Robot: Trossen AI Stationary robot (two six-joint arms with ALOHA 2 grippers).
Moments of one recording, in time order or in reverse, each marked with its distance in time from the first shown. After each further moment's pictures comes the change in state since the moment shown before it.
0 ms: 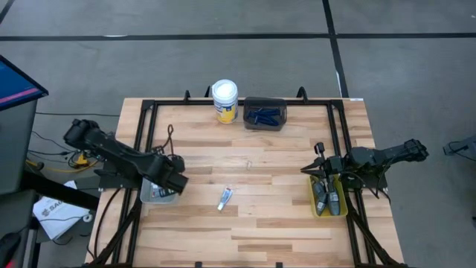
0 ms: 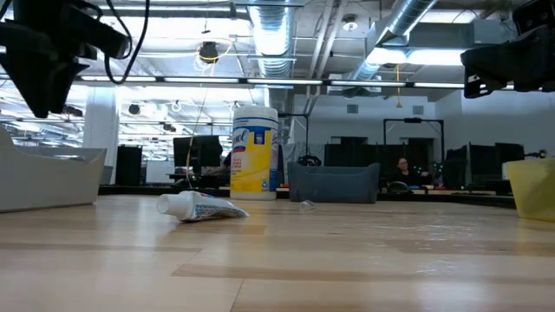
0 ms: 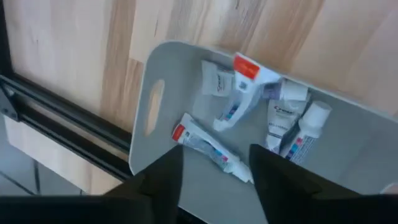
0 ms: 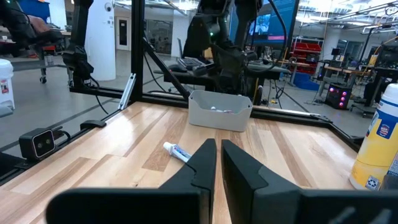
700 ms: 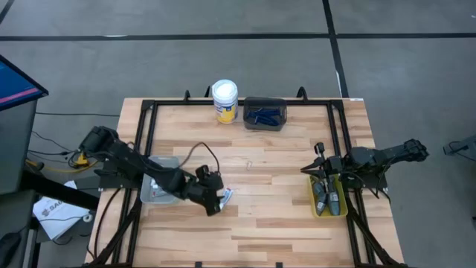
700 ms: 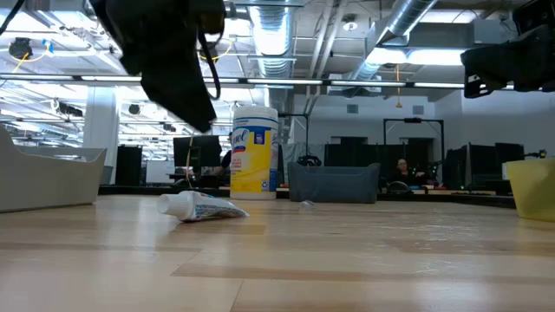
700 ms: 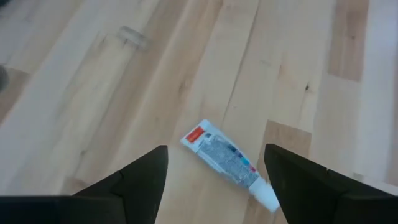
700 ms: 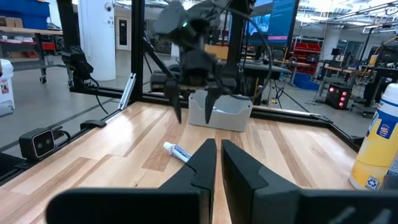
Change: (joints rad) left arm -0.025 0.238 0.000 1.045 -0.163 0.139; right arm 0.000 0.000 0.000 0.000 0.000 0.000
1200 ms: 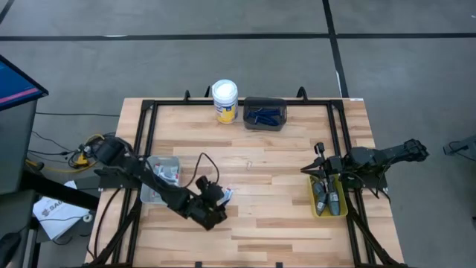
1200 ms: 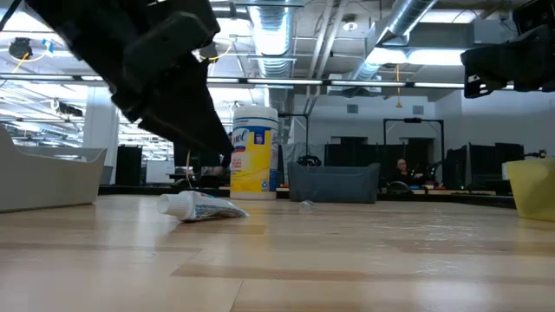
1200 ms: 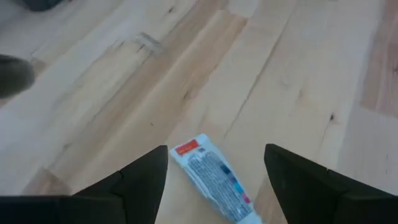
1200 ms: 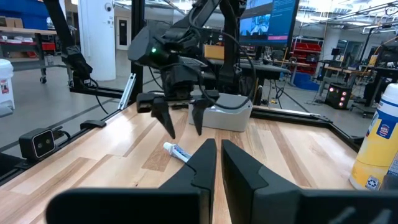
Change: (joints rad) left arm -0.132 0.201 0.000 0.146 -0.311 -0.241; right arm 0.000 0.000 0.000 0.000 0.000 0.000
